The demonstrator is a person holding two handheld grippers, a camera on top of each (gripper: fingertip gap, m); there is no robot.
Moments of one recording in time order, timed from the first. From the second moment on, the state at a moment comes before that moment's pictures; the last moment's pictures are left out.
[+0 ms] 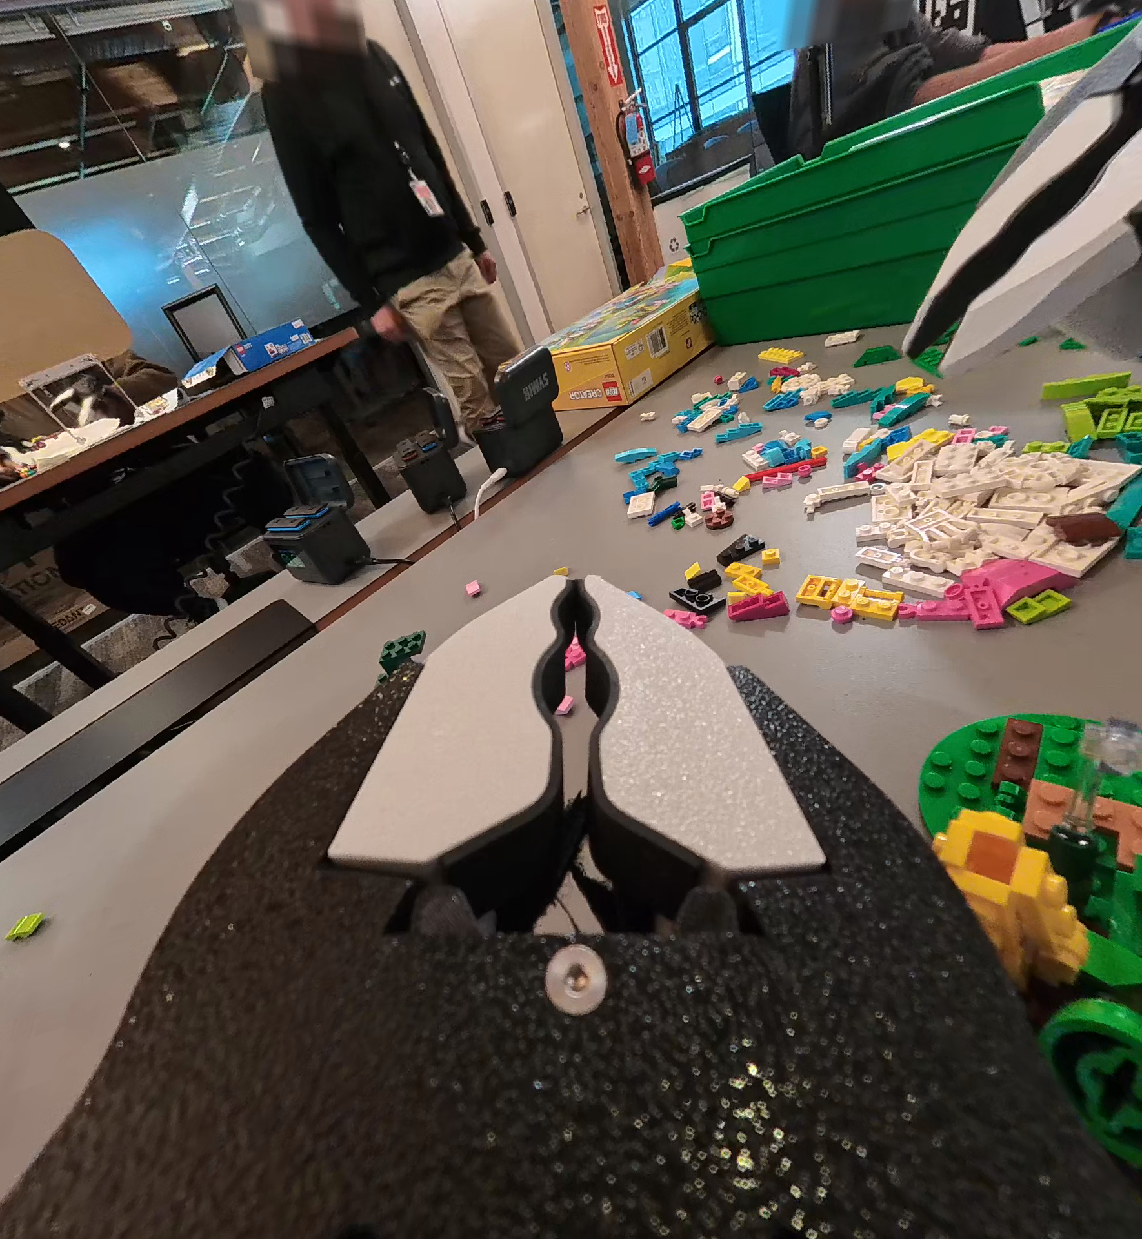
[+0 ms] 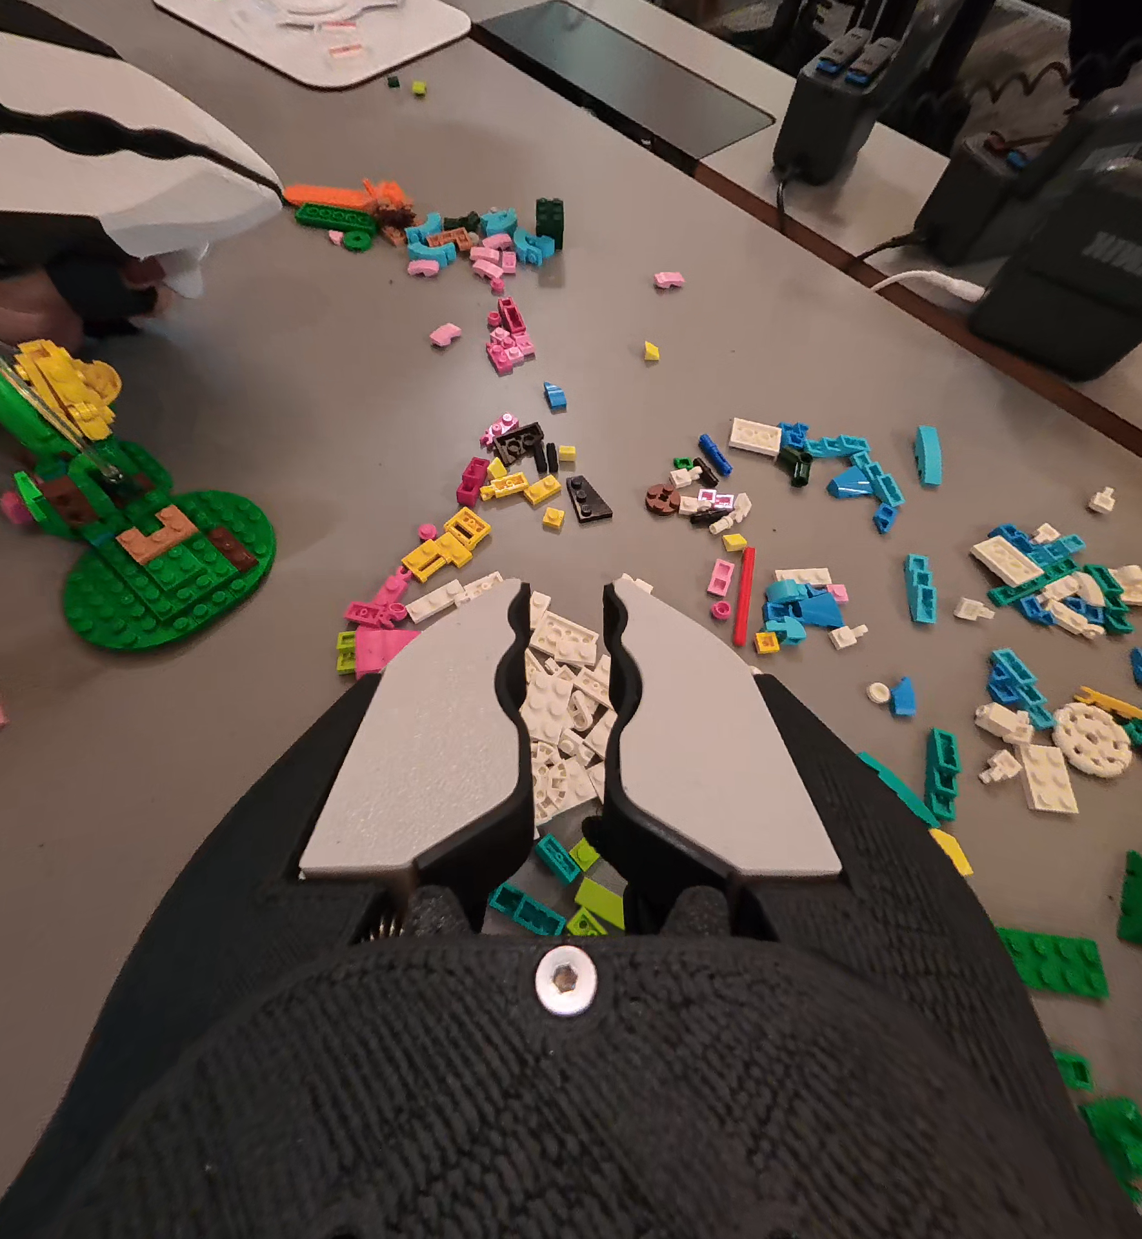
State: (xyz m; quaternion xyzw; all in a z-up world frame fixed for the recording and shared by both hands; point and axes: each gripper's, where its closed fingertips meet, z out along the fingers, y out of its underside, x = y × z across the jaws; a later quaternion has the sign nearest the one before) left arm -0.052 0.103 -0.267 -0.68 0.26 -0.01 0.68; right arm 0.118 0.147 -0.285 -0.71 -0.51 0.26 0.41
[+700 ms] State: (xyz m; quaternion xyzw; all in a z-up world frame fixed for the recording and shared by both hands) left arm -0.158 0.012 -0.192 -0.69 0.03 0.06 0.72; right arm 0.107 0.125 -0.270 -0.68 -0.52 0.27 0.44
